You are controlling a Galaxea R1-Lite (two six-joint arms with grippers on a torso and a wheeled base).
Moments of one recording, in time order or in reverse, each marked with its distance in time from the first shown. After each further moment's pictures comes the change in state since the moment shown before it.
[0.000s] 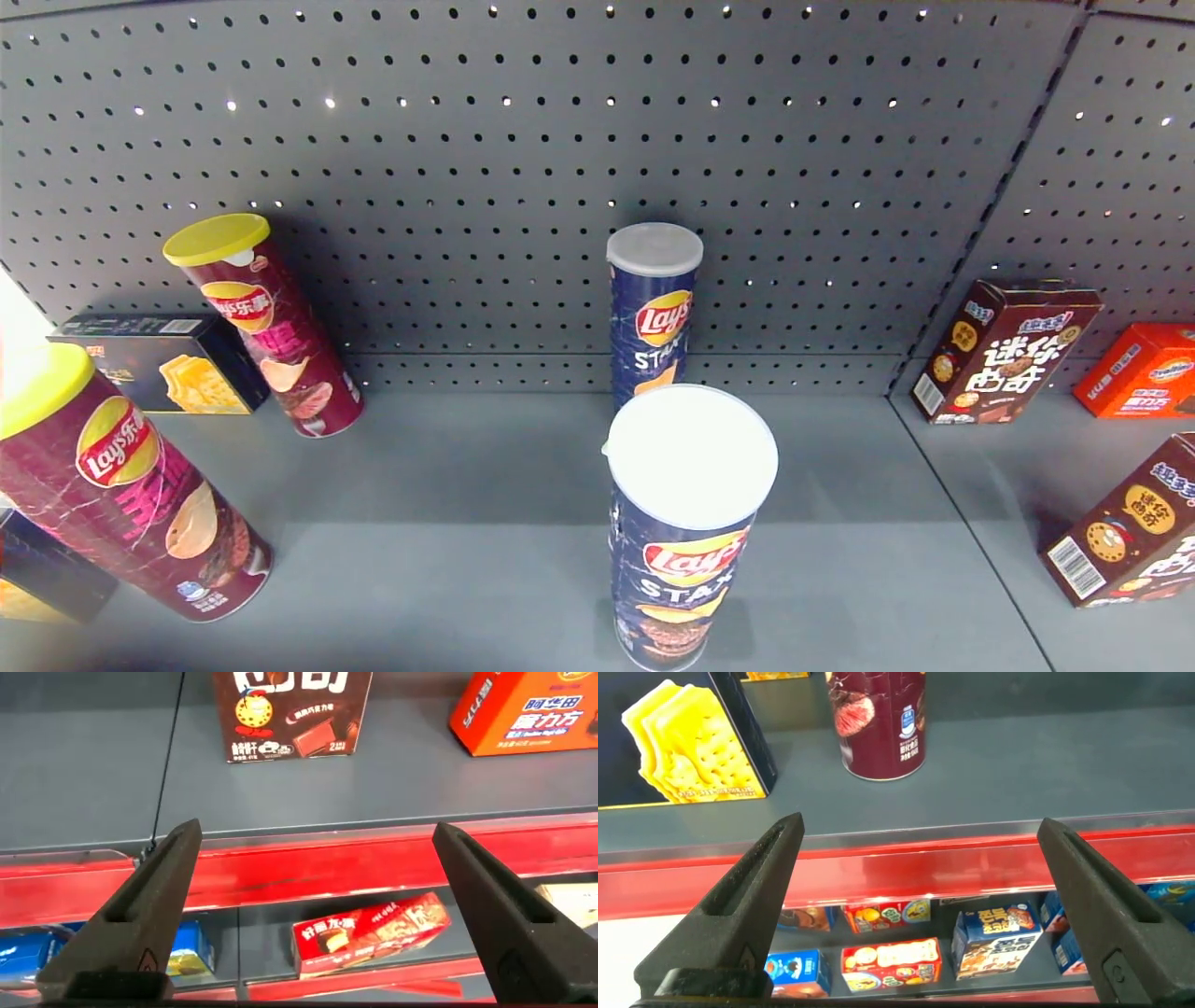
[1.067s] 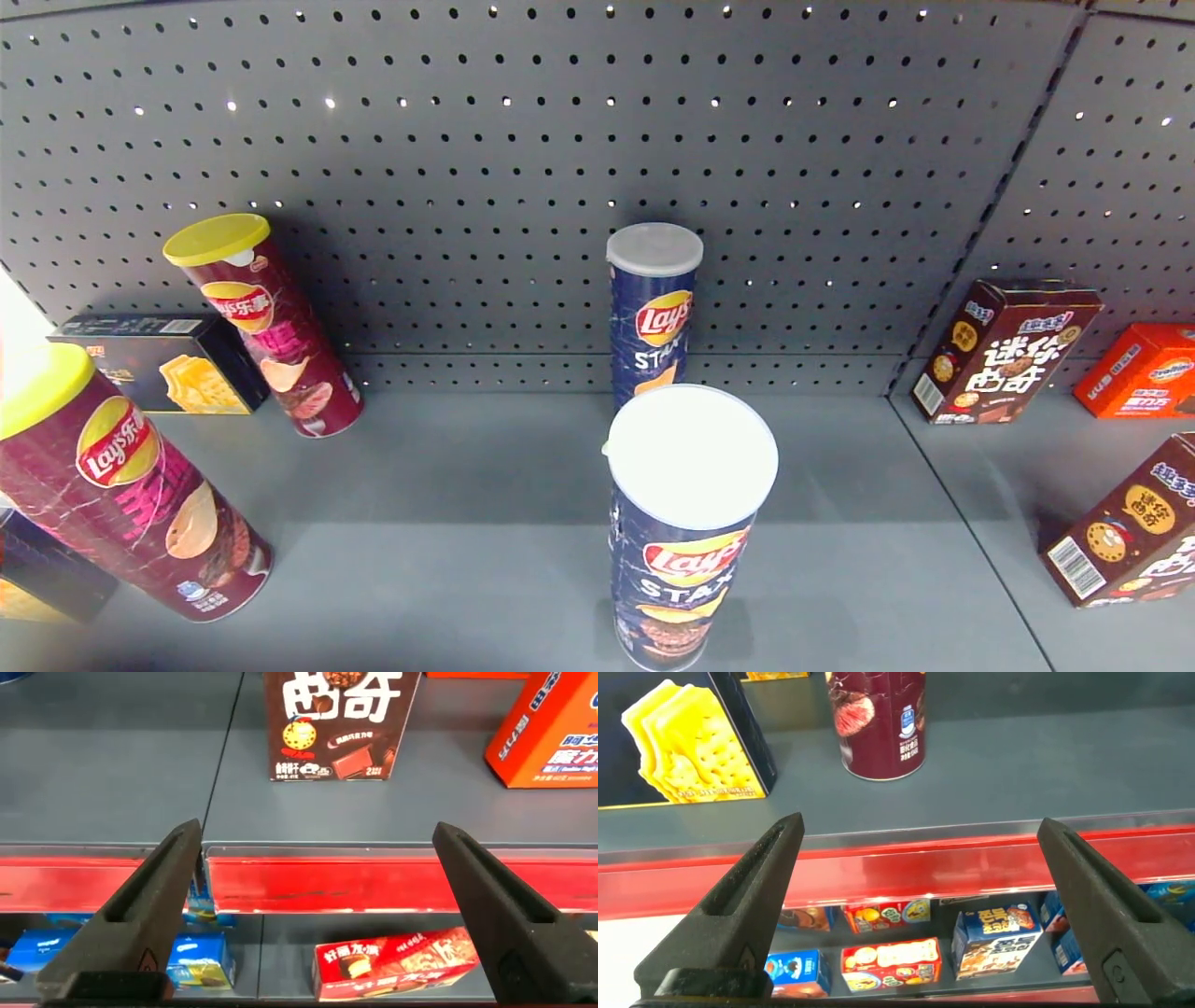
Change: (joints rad) left arm 0.000 0.000 0.000 0.000 -0.002 0.004; right arm 0.120 -0.089 0.001 0.000 0.004 0.003
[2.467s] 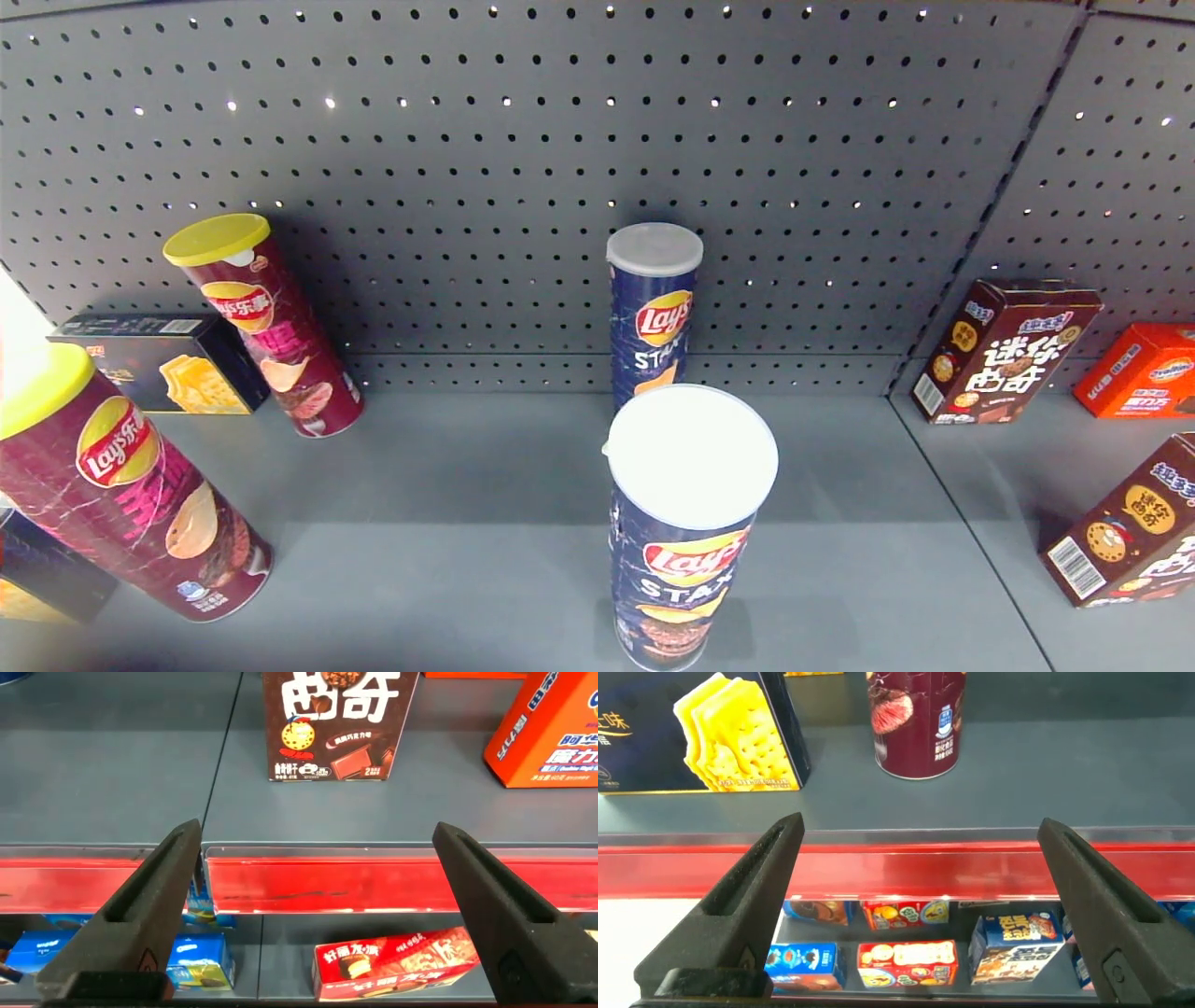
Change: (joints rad) left arm 0.001 0.000 0.000 -0.002 0.086 -0.010; right arm 0.000 -0.003 0.000 0.000 -0.002 0.001
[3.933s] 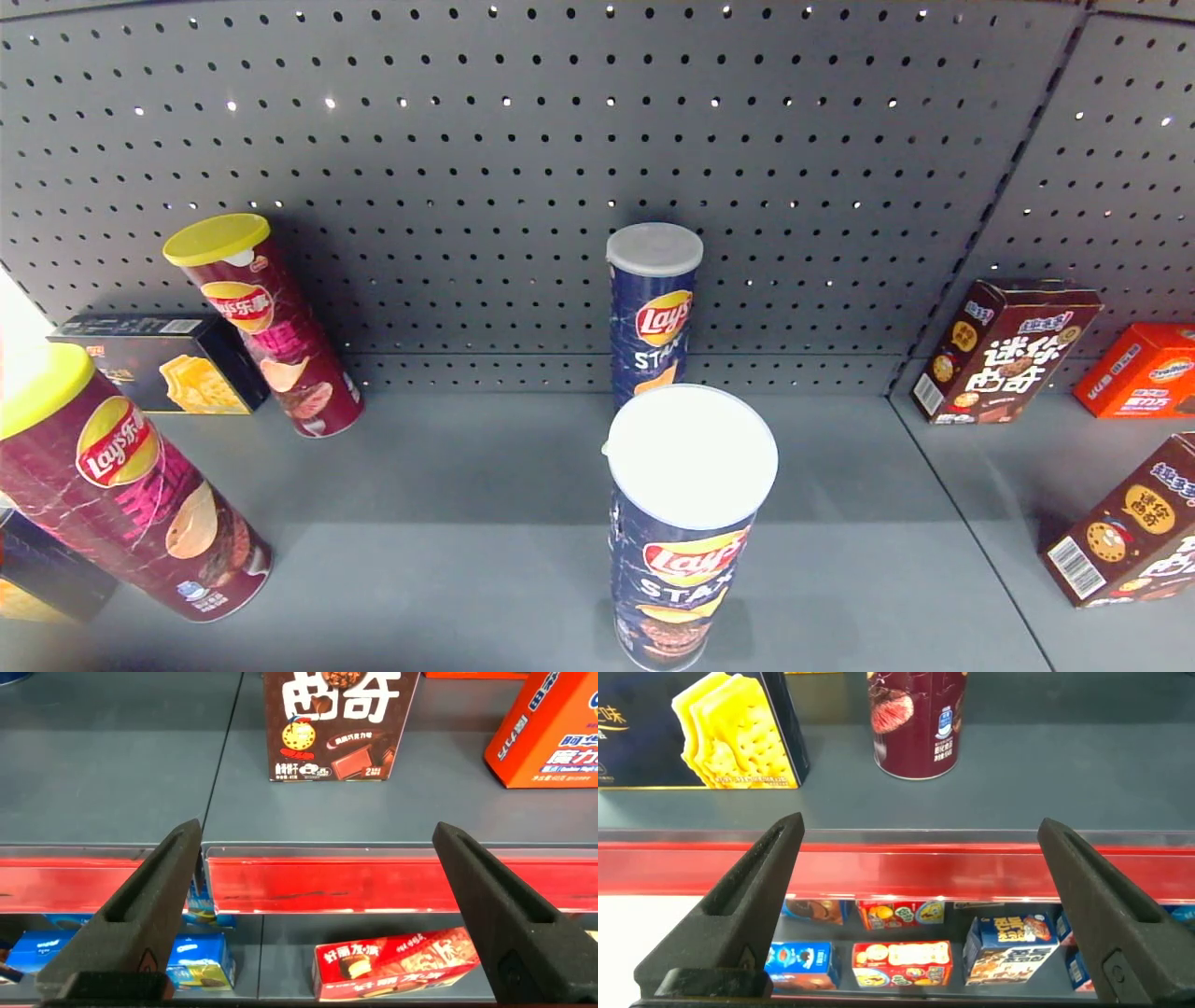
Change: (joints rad) left arm 0.000 0.000 0.000 0.000 -0.001 -0.020; right arm 0.000 0.000 0.000 -0.001 0.001 -0.001
